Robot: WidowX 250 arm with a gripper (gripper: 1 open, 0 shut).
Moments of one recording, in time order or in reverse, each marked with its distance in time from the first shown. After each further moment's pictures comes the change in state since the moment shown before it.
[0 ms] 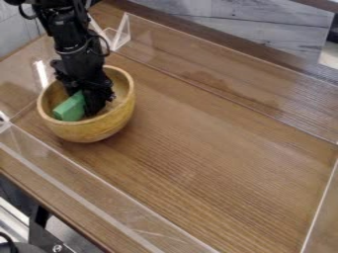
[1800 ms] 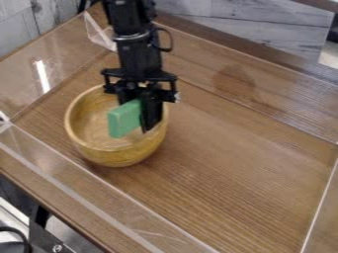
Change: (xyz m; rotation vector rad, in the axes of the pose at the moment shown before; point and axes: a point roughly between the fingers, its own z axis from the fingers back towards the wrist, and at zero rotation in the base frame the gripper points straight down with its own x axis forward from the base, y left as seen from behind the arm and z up) arm -0.005 -0.105 0.038 -0.147 0.231 0.028
